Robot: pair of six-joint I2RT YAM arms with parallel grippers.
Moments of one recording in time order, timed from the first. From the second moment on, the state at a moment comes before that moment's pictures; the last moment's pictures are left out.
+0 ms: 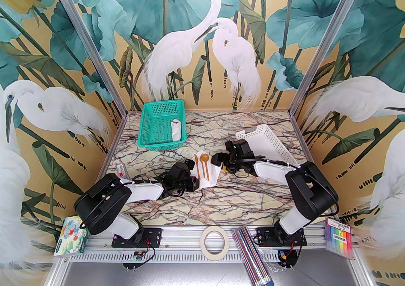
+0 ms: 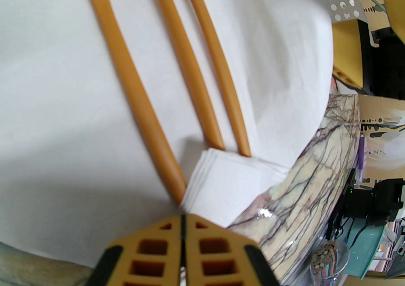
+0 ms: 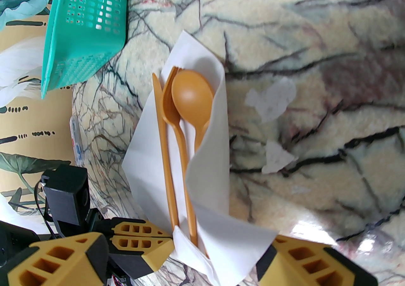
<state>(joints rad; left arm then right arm) -0.69 1.53 0.48 0.21 0.26 -0.65 0.47 1.63 0.79 0.05 -0.58 0.81</state>
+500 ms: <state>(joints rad) -0.69 1.53 0.48 0.21 0.26 -0.65 0.46 1.60 0.79 0.07 -0.60 0.80</state>
